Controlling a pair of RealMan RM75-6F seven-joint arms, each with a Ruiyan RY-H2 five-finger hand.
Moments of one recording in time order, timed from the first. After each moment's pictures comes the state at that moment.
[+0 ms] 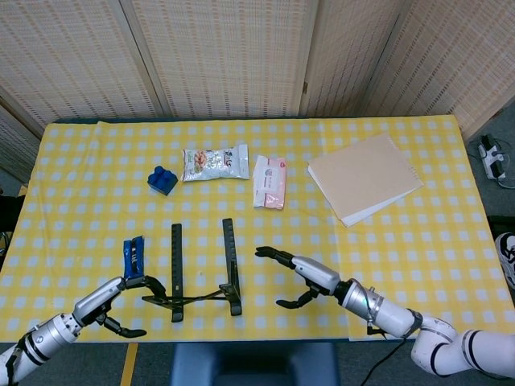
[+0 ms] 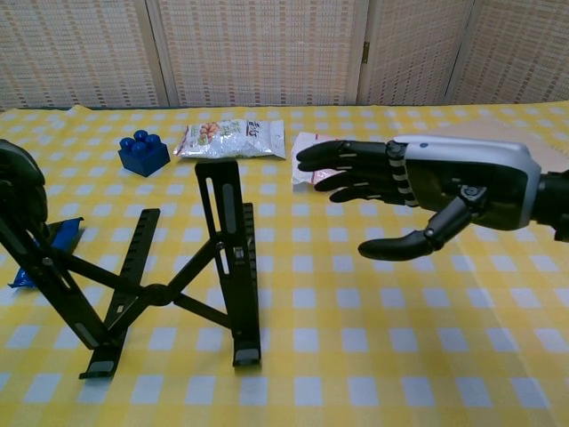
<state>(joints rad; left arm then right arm) -0.55 -1.12 0.28 -1.48 1.96 1.43 -1.29 0.75 -1.34 -0.03 -1.58 -1.80 0.97 1.07</state>
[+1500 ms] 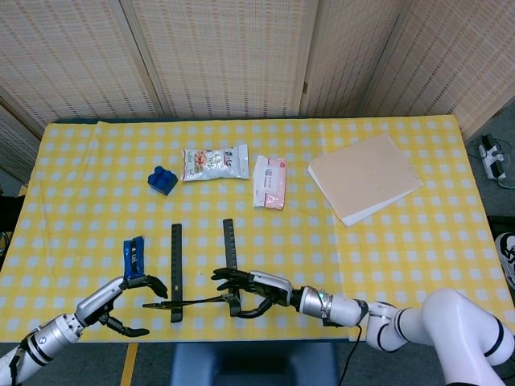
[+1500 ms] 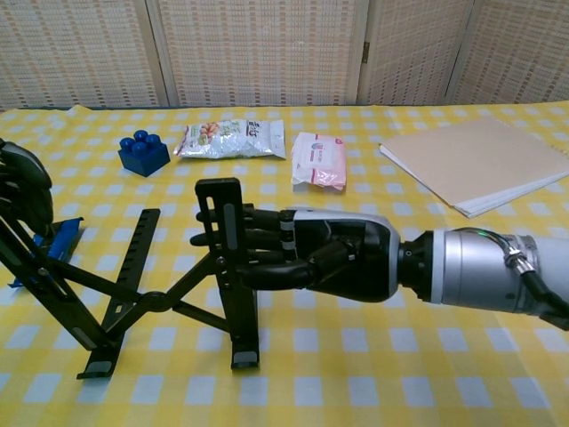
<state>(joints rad) -0.56 -1.13 0.29 -1.50 1.92 1.42 -1.24 0.98 -1.69 -0.21 -1.20 -1.82 1.09 1.86</state>
